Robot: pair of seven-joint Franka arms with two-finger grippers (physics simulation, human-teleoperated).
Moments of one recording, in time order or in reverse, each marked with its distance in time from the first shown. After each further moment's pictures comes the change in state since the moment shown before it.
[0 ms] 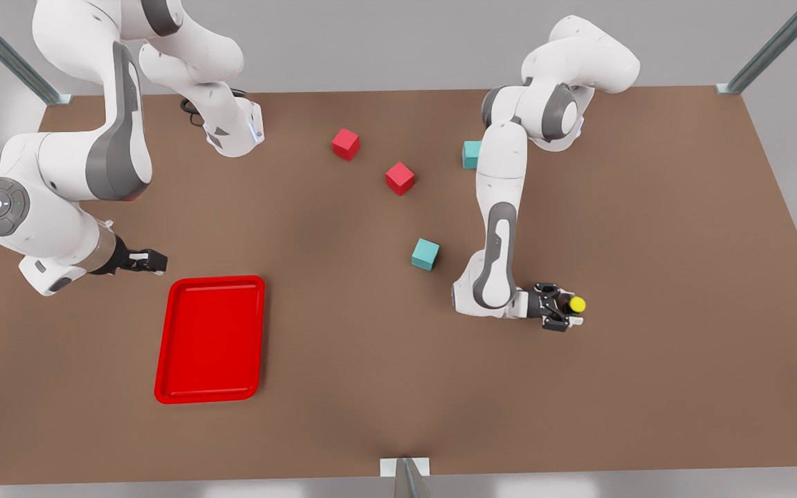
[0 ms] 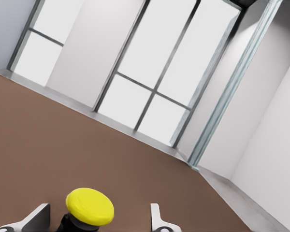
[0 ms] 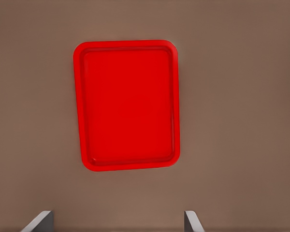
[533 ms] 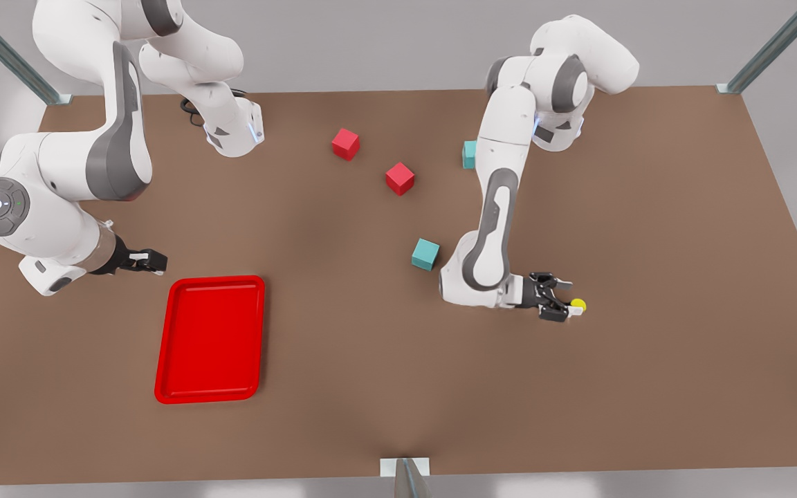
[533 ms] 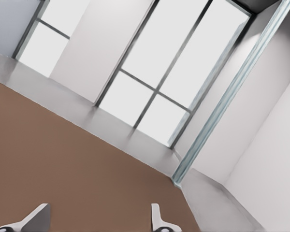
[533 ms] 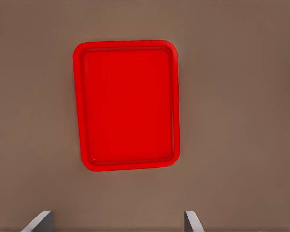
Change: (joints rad) left arm -0.066 -0.226 0.004 -0.032 0.036 -0.134 0.099; right arm 0.000 0.000 0.000 0.000 -0.001 0.000 -0.001
